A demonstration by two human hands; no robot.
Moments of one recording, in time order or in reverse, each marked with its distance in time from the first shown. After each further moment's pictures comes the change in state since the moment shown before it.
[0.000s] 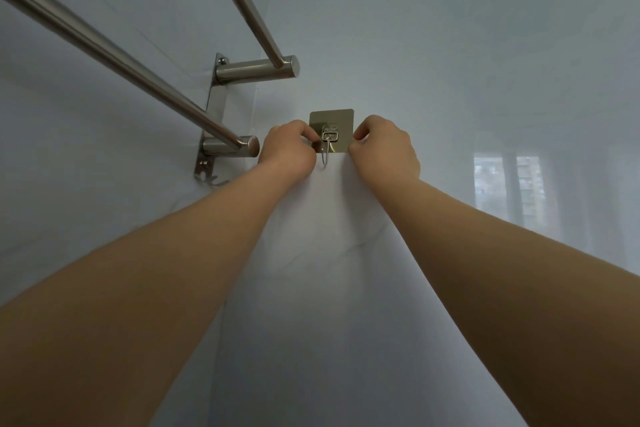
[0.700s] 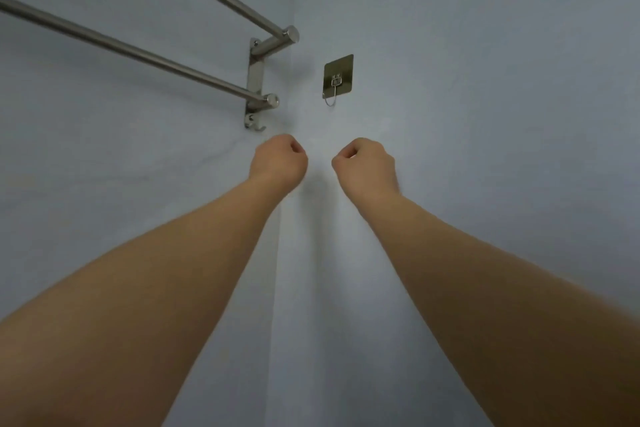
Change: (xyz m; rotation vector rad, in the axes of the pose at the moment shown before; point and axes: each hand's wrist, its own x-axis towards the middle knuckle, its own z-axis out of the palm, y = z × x) left_hand -0.156 0.040 -0.006 0.441 0.156 -0.297; right_hand -0.122 0.053 -0.044 0.607 -0.443 0.091
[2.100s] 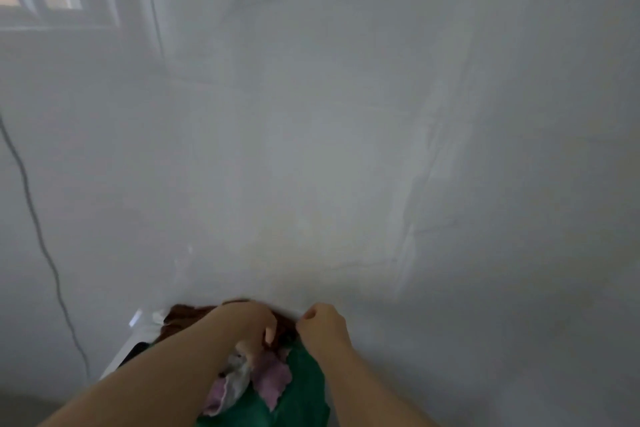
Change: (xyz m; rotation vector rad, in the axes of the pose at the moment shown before) left_hand -0.382 -0.363 -0.217 0.864 -1.244 -0.996; right_hand -0.441 0.036 0.330 -0.008 -1.480 0.232
